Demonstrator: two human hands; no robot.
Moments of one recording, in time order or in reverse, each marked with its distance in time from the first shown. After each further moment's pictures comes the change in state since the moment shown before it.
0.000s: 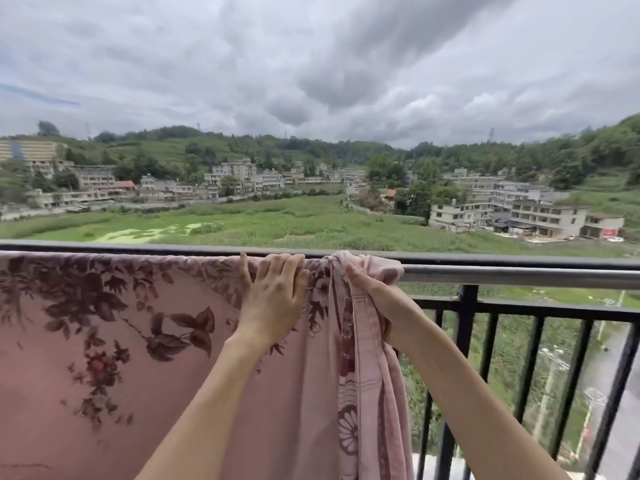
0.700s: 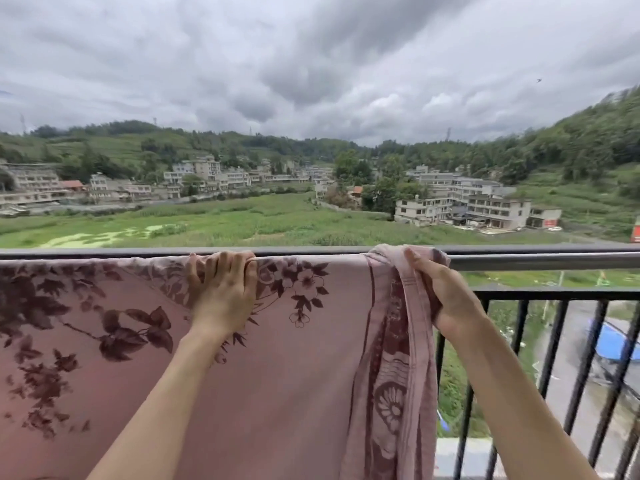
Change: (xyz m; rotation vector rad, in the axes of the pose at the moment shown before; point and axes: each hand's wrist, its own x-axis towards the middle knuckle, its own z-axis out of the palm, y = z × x) left_hand 0.006 -0.003 0.011 0.108 -0.033 -0.107; right_hand -0.047 -0.026 -0.108 0.162 0.320 -0.184
